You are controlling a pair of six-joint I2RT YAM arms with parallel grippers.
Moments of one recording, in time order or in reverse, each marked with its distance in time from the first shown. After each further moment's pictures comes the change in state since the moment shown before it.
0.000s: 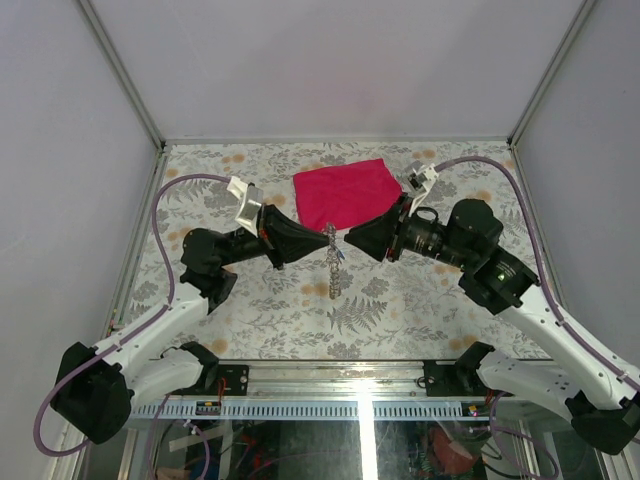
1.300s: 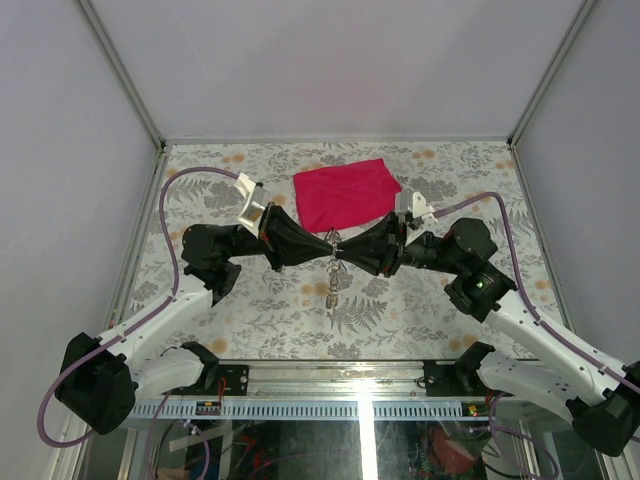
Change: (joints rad) left arm -0.008 0.064 0.074 0.103 0.185 -0.063; right arm 0.000 -0.030 -0.241 0.486 -0.288 -0.298
